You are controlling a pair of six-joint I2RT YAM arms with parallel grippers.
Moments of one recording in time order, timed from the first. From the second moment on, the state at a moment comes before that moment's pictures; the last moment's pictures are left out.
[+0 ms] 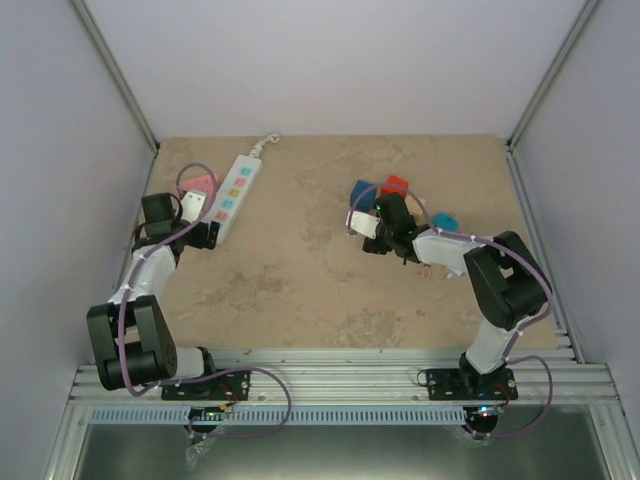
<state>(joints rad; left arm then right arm) 0.22 1.35 0.78 -0.18 0.25 0.45 0.53 1.78 0.94 0.07 0.11 -0.95</state>
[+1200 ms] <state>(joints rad) 0.10 0.99 0.78 -0.19 0.41 0.26 0.40 0.87 0.80 -0.25 0.08 -0.52</state>
